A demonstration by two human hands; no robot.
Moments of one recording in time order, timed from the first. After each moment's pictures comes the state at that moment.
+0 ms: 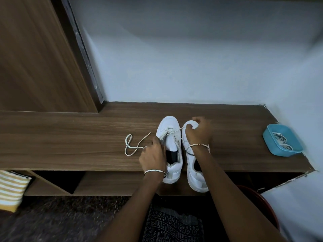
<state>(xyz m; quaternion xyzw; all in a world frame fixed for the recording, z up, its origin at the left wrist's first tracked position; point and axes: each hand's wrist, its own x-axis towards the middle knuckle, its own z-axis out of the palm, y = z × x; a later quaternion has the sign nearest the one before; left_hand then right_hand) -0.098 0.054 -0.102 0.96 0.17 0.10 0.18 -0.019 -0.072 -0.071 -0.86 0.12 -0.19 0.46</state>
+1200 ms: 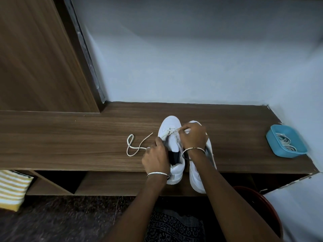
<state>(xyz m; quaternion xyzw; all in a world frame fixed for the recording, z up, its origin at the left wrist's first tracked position) -0.095 0.051 -0.118 0.96 0.19 0.18 0.11 -0.024 -0.055 -0.085 -0.91 0.08 -0.14 0.39</state>
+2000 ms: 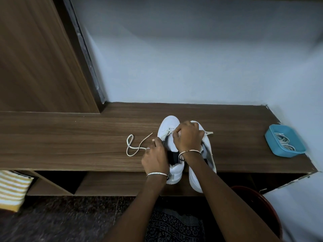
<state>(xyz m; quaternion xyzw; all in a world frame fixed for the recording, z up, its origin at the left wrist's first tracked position) -0.098 0.052 -0.115 0.96 0.19 0.18 0.11 -0.028 -0.043 -0.087 -0.97 -0.01 -0.16 0.21</state>
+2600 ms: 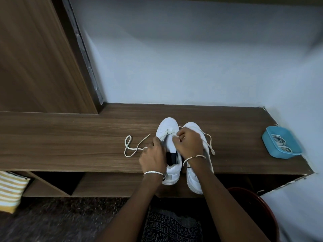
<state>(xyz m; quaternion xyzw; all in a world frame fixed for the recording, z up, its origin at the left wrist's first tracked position) -0.093 0.056 -0.115 0.97 0.16 0.16 0.11 -0.050 -0.058 -0.075 -0.92 0.01 -0.08 0.39</state>
